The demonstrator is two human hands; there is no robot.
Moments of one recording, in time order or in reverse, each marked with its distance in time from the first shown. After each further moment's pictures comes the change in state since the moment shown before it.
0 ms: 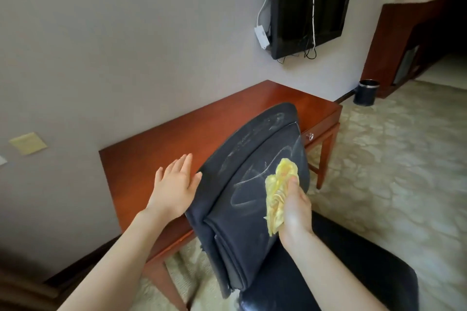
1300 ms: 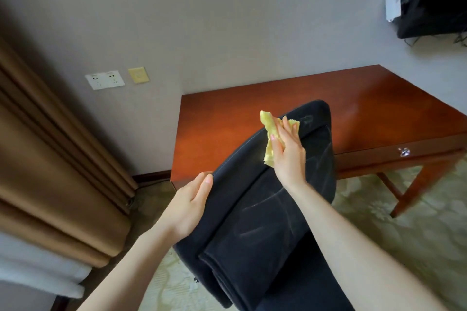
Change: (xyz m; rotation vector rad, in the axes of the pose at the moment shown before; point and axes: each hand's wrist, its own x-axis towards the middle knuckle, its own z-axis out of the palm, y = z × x) left_hand -0.100 0.058 0.027 -0.684 0.100 -0.523; right_hand 0.122 0.009 0.070 -0.829 -0.641 -0.898
